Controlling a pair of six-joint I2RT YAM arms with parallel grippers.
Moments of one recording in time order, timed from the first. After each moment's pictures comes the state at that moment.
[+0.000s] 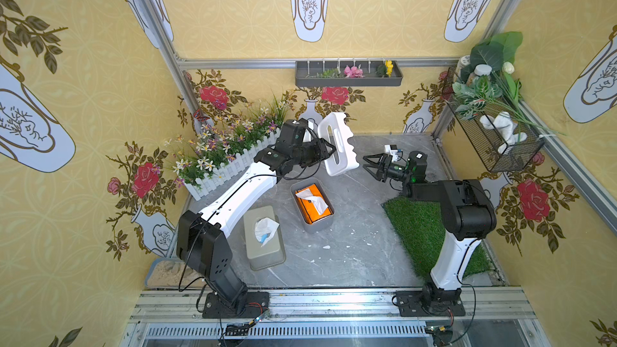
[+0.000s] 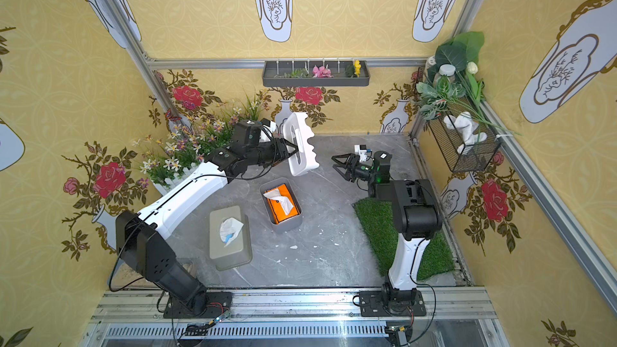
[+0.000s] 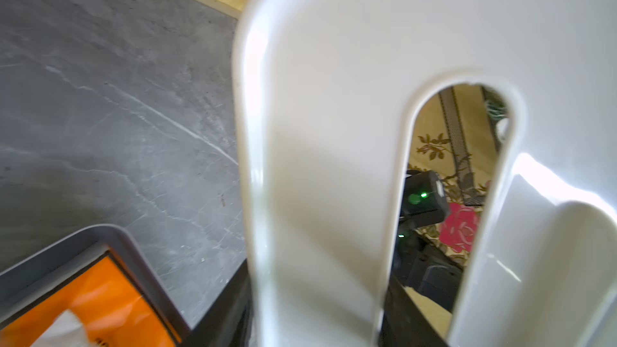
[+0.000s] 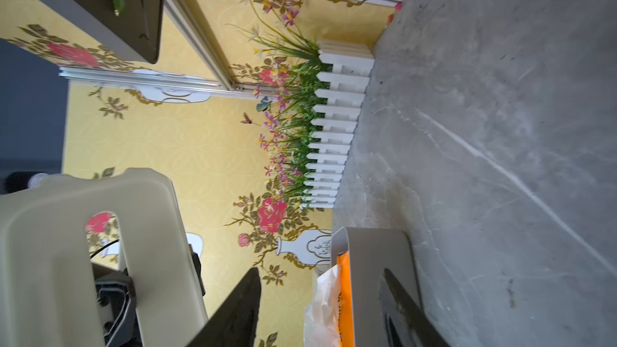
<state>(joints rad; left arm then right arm) -0.50 1.66 1.58 -0.51 0.28 -0.78 0.02 1.89 1.00 0.62 -0.99 1.14</state>
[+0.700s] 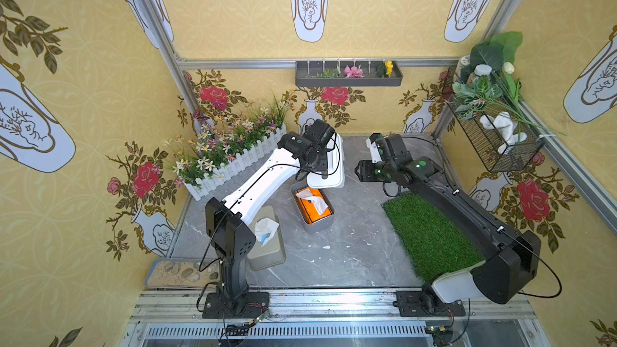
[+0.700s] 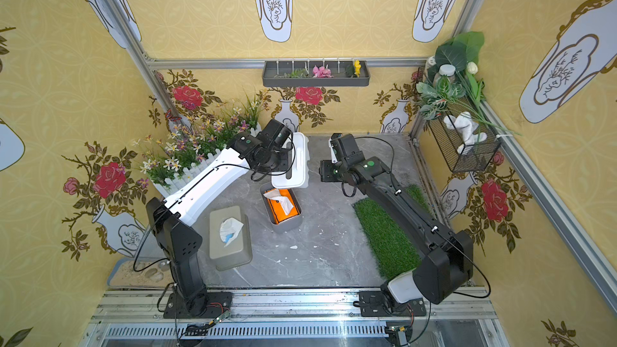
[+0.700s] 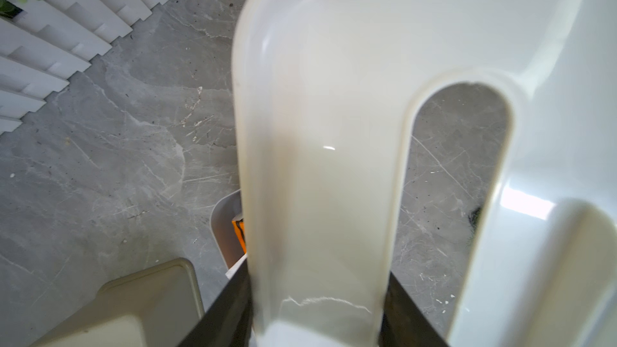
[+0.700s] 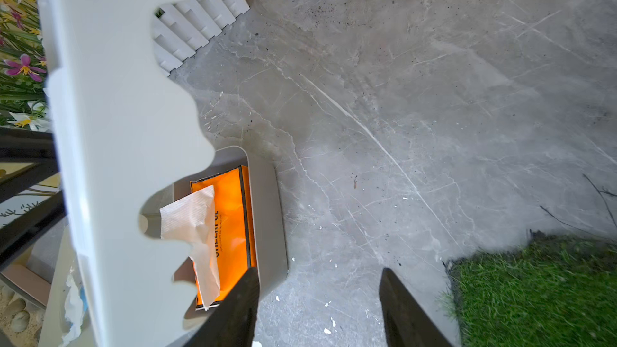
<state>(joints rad) -0.63 1.89 2.00 -1.18 -0.26 -0.61 0.50 1.45 1.41 -0.77 -0.01 0.36</state>
